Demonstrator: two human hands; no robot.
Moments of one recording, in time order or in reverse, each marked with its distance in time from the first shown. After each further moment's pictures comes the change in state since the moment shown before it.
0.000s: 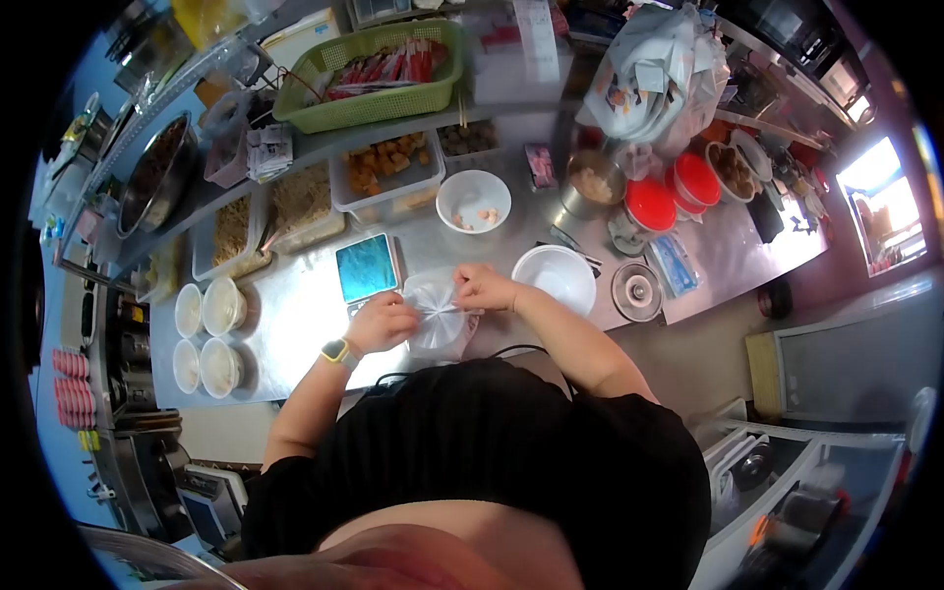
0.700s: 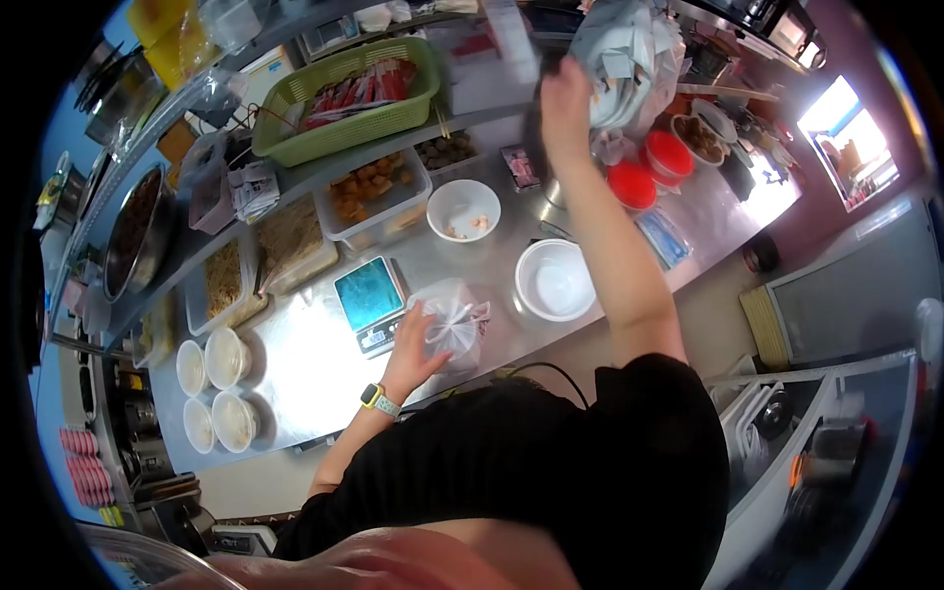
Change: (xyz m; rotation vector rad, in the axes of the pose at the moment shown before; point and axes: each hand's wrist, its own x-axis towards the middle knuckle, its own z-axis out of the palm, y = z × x) left_hand -0.027 0.024 0.037 -0.296 0.082 -0.517; right_hand 0.047 -0.064 -0.229 -0.245 1.477 -0.069
